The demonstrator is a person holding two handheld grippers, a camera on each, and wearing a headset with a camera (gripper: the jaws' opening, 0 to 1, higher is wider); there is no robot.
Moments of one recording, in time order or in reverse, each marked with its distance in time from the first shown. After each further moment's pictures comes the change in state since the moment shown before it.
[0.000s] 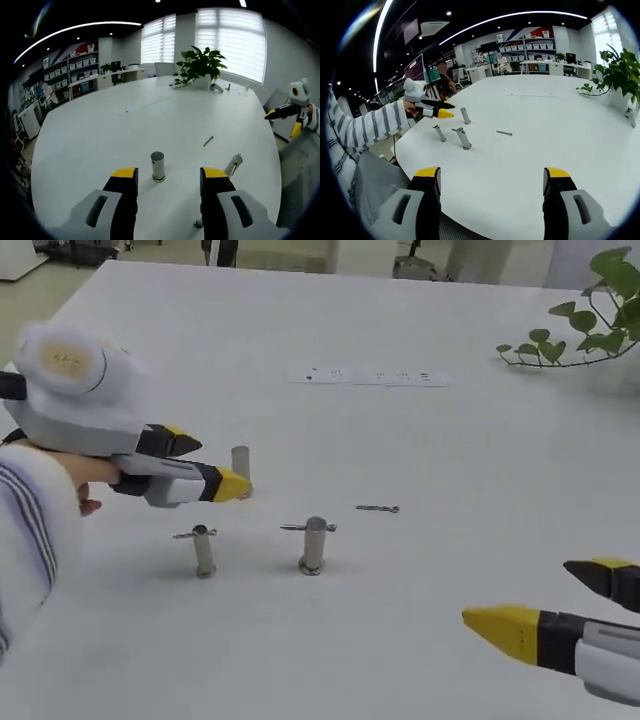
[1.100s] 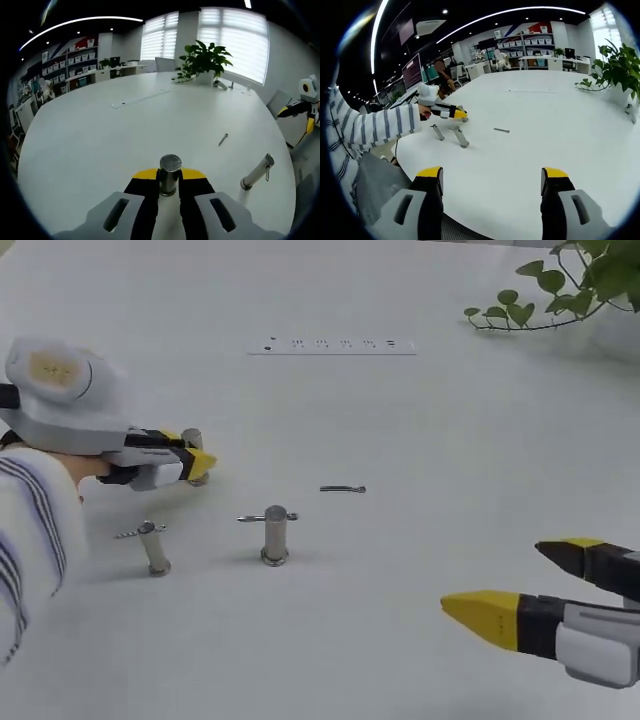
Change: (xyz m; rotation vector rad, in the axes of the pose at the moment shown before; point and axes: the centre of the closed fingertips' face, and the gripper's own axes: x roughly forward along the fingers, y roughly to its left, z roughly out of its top) left arm 0.054 0.013 -0.015 -0.013 0.013 -0.027; right arm 0.001 -0.007 -0.002 0.023 0.034 0.004
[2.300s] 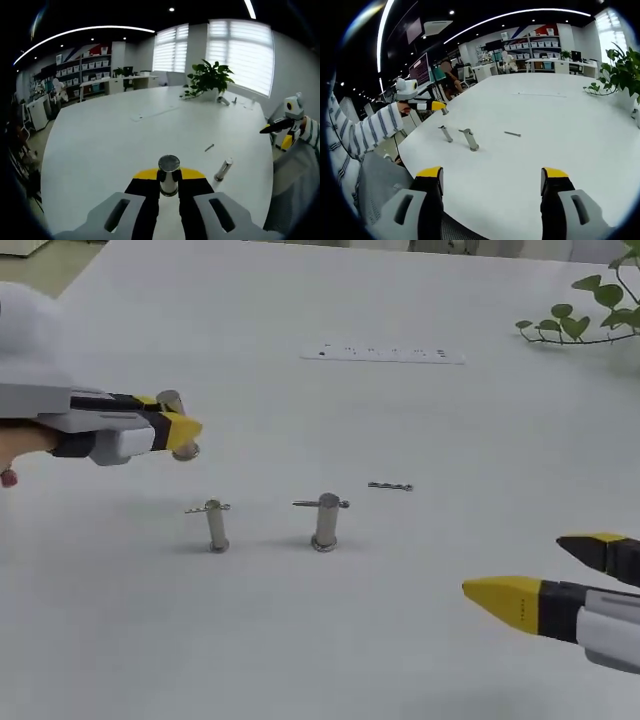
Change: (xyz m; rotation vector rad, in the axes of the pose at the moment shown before) left arm -0.124 -0.025 0.025 -0.059 -0.094 0.092; right arm 0.007 0.023 0.006 -0.029 -0.021 0.054
